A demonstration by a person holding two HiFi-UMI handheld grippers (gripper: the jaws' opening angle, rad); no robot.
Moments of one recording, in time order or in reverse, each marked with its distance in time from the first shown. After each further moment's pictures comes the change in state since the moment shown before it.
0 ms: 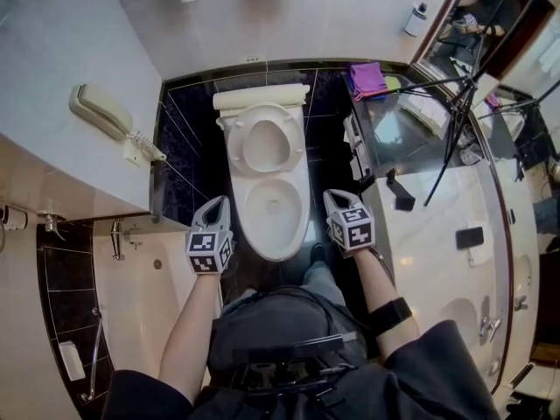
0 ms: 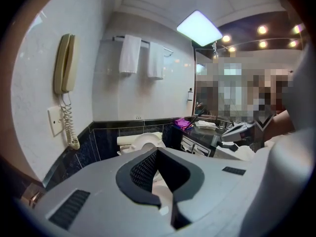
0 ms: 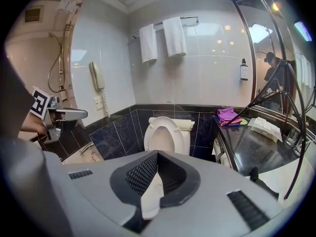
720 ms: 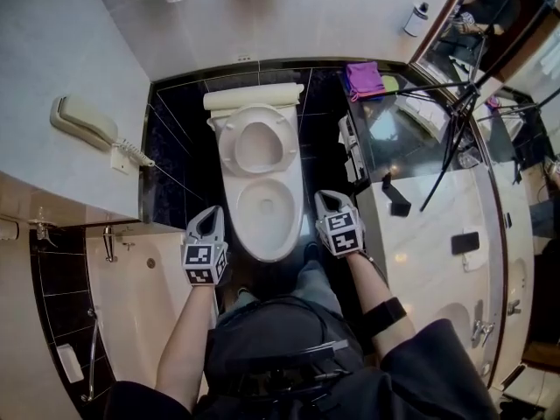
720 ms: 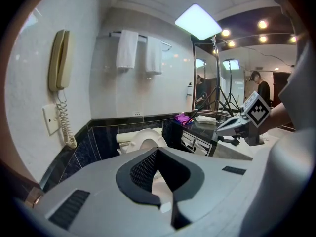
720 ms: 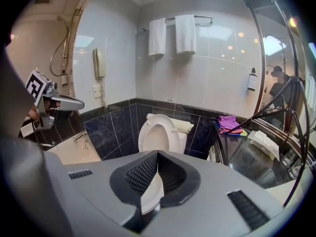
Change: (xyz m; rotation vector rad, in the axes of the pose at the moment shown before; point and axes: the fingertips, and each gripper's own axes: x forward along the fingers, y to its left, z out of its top) left arm 0.016 -0.005 -0.008 0.047 0.032 0.004; right arm 0.023 -0.011 0.012 -0.136 0.022 -0.039
